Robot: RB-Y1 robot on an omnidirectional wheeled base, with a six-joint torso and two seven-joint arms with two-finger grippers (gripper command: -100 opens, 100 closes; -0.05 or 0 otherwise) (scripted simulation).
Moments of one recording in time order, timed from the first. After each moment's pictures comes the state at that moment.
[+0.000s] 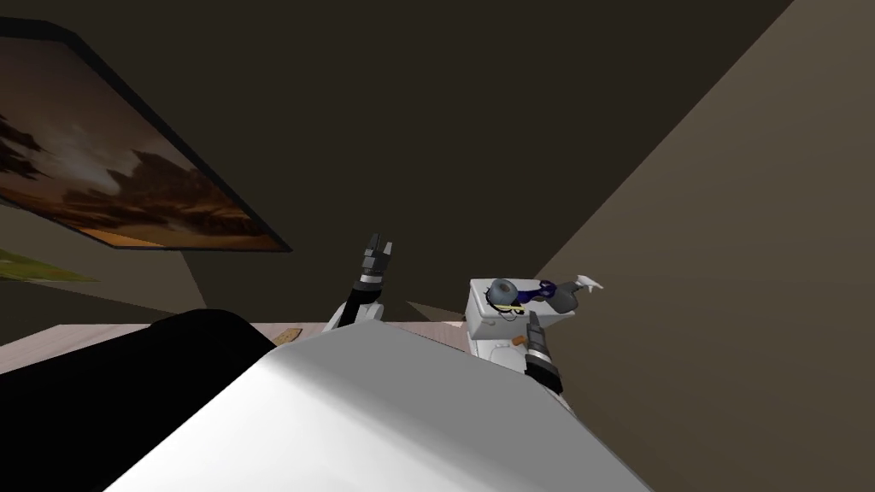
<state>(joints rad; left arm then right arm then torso) 0.49 0.04 0.05 -2.21 -0.02 -0.52 0.07 0.03 -0.69 0.80 -0.99 1.81 1.14 0.73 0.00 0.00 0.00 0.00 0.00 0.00</state>
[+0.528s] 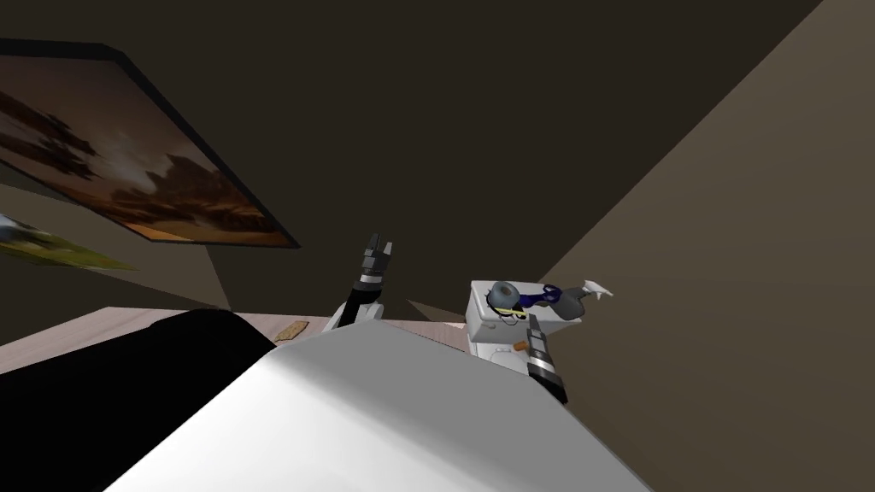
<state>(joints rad) 0.49 0.04 0.05 -2.21 -0.02 -0.52 0.07 0.04 -0.71 0.88 -0.95 1.90 1.29 0.68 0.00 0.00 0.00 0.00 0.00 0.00</state>
